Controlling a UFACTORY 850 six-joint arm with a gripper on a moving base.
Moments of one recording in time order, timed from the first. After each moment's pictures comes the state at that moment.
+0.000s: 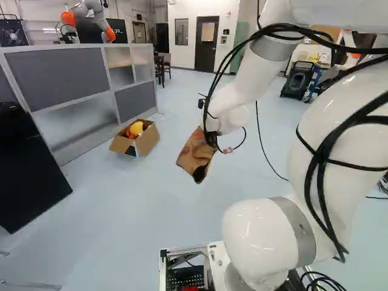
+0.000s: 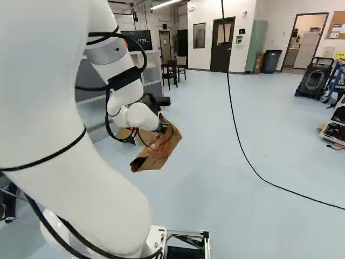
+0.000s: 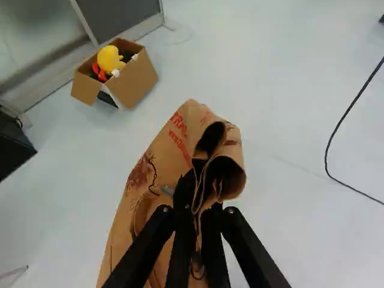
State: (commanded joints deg) arm 0.0 1.4 -24.8 -1.6 23.2 0.0
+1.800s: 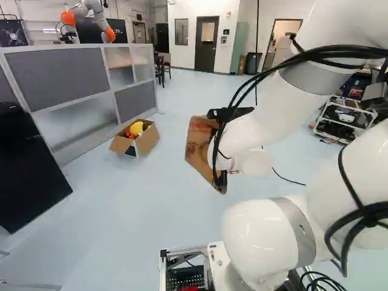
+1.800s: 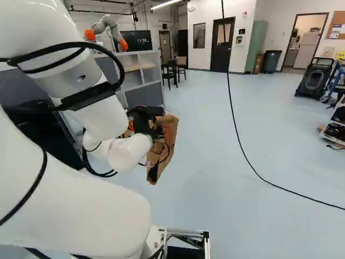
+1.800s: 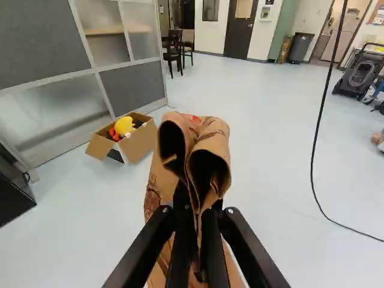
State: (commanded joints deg) arm 0.0 16.0 -5.0 0.0 50.0 0.0
